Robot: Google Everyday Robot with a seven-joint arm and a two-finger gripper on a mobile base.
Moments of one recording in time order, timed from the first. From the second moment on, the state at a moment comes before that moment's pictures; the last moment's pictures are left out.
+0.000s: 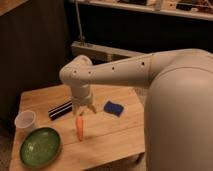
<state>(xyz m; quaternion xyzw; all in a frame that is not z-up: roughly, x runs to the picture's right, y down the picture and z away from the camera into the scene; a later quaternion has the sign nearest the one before) -0.106 0.103 0.703 -0.26 0.23 0.64 0.68</state>
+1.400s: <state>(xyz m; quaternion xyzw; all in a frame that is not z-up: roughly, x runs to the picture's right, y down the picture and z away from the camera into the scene) -0.106 0.103 0.703 -0.26 0.23 0.64 0.68</state>
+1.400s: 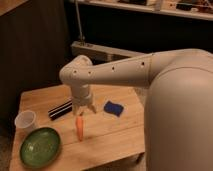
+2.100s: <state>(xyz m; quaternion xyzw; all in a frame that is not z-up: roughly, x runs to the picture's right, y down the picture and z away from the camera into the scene) -0.106 0.102 0.702 -0.26 0.23 0.64 0.68</state>
